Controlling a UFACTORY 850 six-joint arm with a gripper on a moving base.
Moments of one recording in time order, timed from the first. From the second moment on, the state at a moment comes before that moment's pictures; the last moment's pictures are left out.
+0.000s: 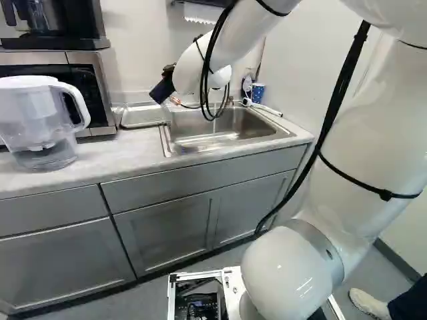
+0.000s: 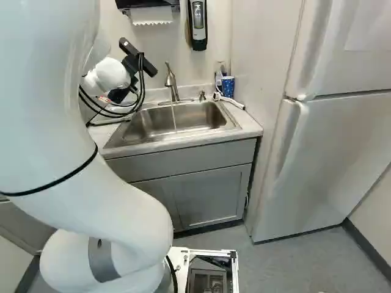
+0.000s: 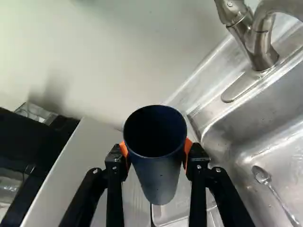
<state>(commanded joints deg) 20.5 -0.4 -52.6 -16.2 23.9 63.9</state>
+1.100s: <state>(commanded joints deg) 20.5 -0.4 -52.6 -16.2 23.9 30.7</state>
